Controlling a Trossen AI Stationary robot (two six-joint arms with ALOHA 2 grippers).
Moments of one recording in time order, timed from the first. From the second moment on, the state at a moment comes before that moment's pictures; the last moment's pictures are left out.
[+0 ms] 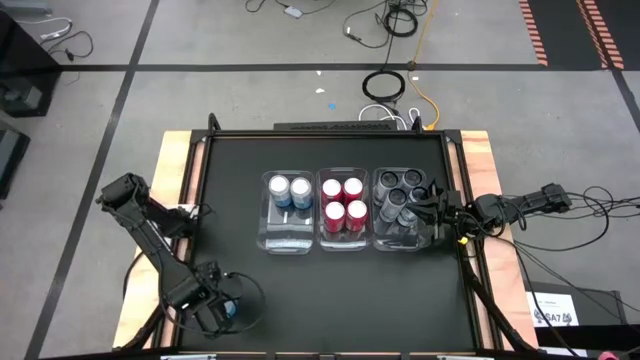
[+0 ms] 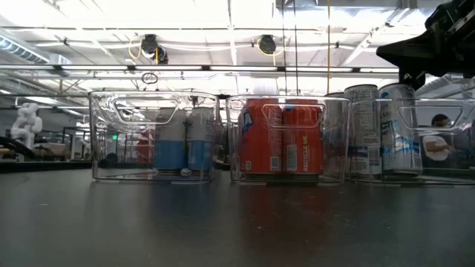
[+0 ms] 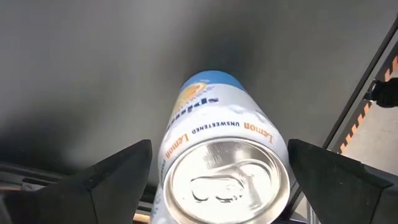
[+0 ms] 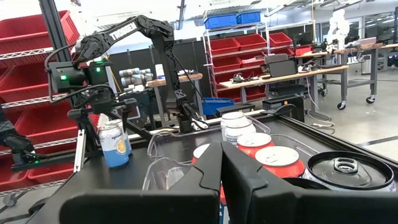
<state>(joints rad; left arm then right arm) -0.89 1.59 1.23 -1.16 0.06 -1.18 0.28 0.01 0.01 0.12 0.42 0.14</state>
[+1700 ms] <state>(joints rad) -0.76 1.62 1.32 -1.11 0.04 -0.99 0.28 0.01 0.01 0.12 0.42 0.14</state>
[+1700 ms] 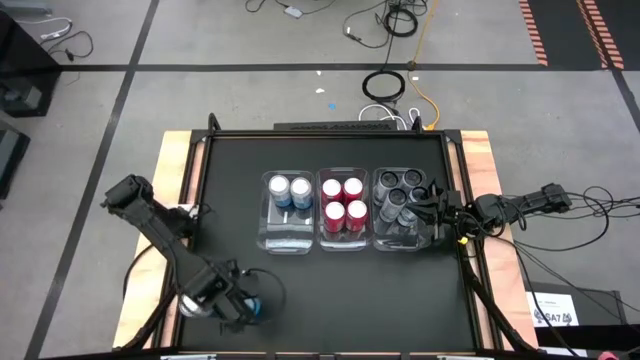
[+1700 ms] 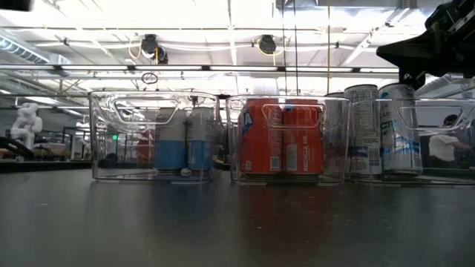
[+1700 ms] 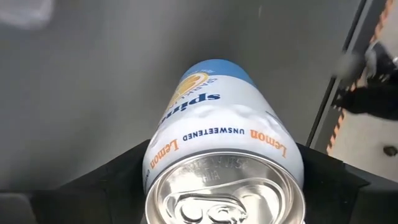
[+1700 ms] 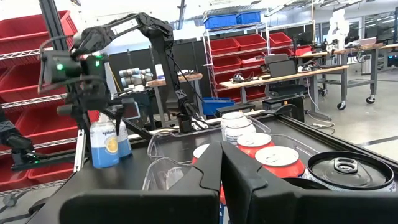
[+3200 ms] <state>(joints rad) 0.06 1.80 1.50 -1.15 0.00 0.12 0.28 0.01 0.01 0.12 0.42 0.14</state>
